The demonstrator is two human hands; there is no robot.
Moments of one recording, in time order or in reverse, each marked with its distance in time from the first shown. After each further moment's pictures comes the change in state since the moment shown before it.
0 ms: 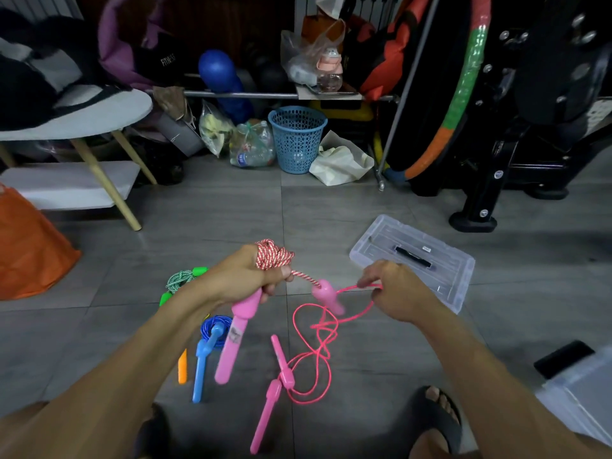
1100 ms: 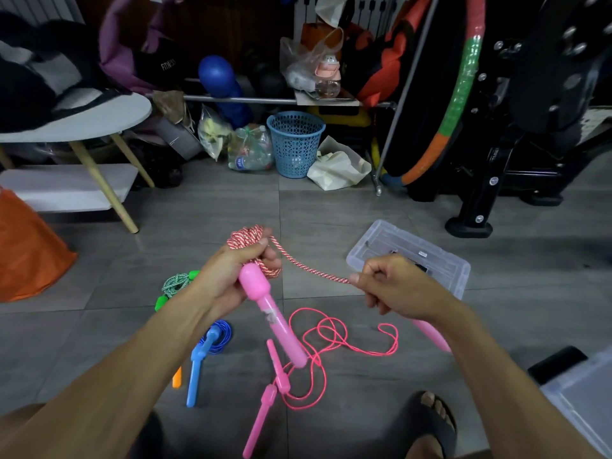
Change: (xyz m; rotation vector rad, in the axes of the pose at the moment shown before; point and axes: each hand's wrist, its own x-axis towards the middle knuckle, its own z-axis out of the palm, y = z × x) left_hand 0.005 0.003 0.005 -0.933 0.172 -0.019; right_hand -0.026 -0.029 -0.044 0.454 -0.087 0.011
